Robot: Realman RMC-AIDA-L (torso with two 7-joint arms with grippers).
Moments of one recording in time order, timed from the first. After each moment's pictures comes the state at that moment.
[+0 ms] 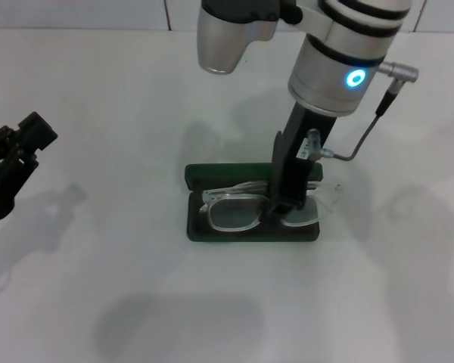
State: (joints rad) left arm -0.21 -2.04 0.67 0.44 1.41 1.86 -1.13; right arm 1.26 2.03 -1.57 -0.84 -2.23 -1.71 2.36
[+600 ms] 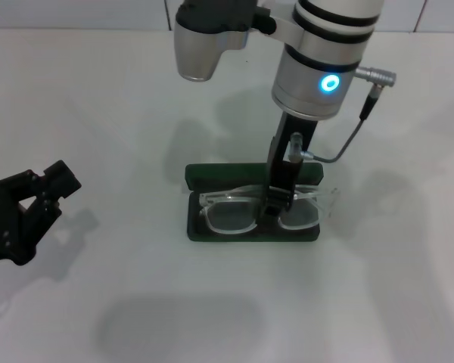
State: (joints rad) left arm -0.18 -2.04 0.67 0.45 1.53 1.86 -1.02; right arm 1.40 2.03 -1.65 -0.59 -2.16 -1.61 2.38
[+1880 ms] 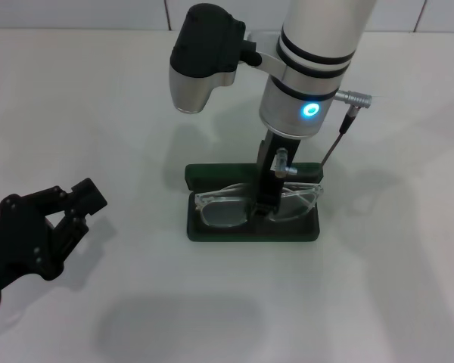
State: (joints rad) left arm -0.17 -2.07 0.67 0.43 1.59 1.83 -0.95; right arm 1.41 2.03 -1.93 -0.51 -1.99 -1.37 2.35
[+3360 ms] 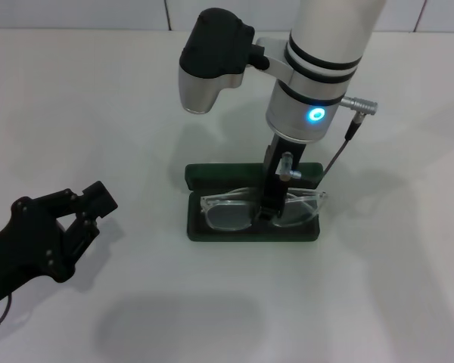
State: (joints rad) left arm -0.18 -2.08 0.67 0.41 1.60 1.82 -0.92; right arm 1.41 2.03 -1.93 -0.47 -1.96 -1.36 2.35
